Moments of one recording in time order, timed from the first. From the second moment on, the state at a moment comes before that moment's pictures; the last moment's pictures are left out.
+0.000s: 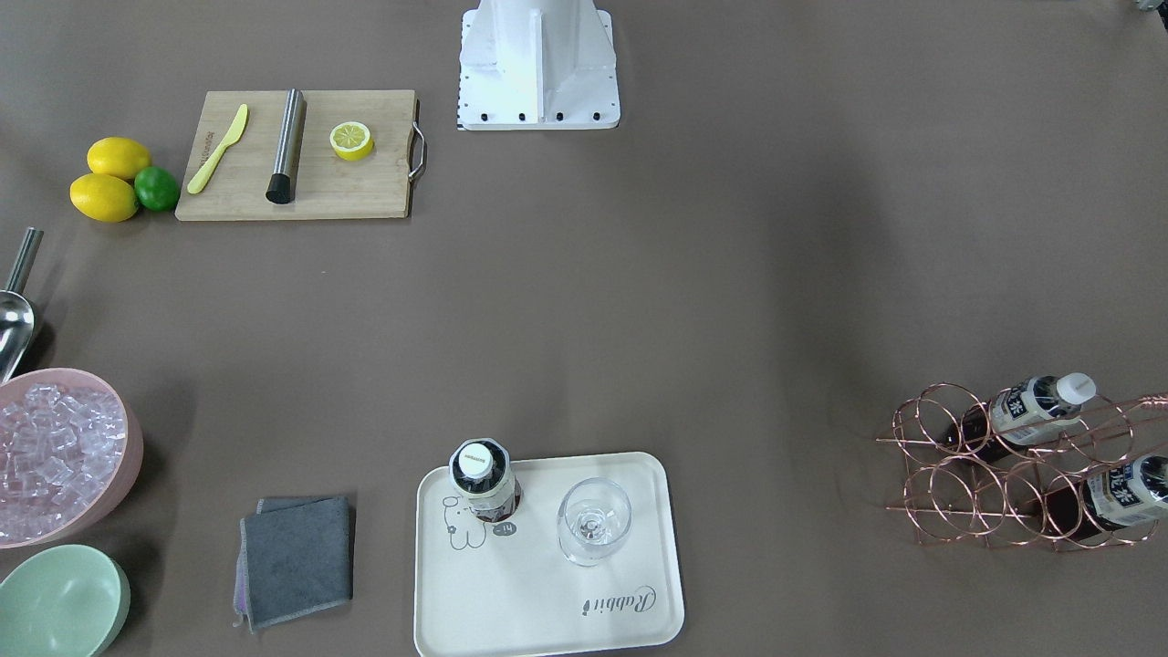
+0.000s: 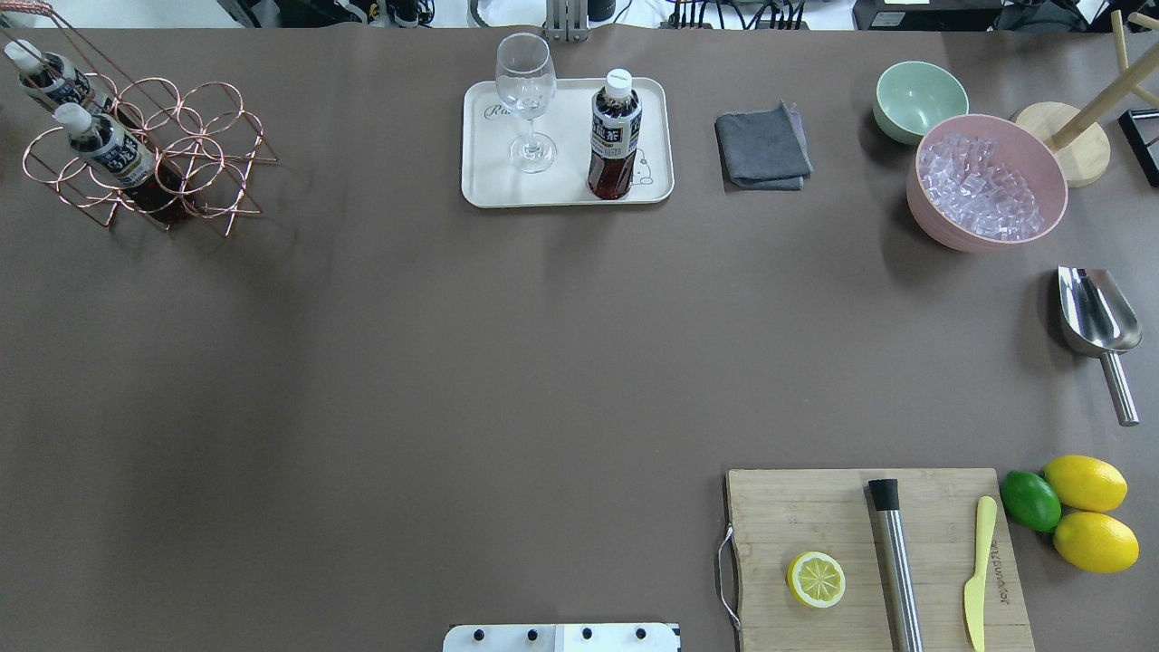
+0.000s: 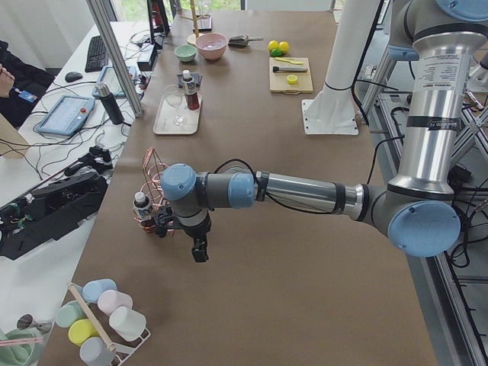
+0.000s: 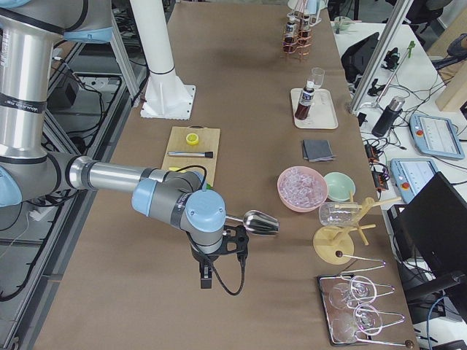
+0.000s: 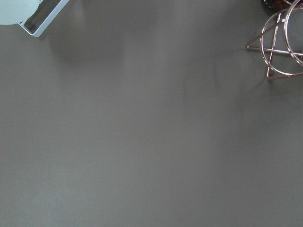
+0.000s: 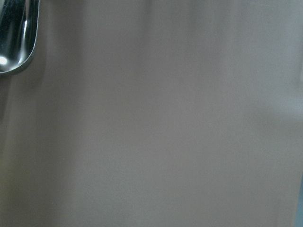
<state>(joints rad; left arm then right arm) -1.53 -1.65 -1.62 -1.39 -2.32 -0.06 1.78 -1.83 1.80 -1.77 2.22 -0.42</state>
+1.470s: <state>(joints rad) -1.53 -1.64 -1.62 -1.40 -2.32 -0.07 1.78 -1.83 1.78 -1.77 2.22 -0.42</state>
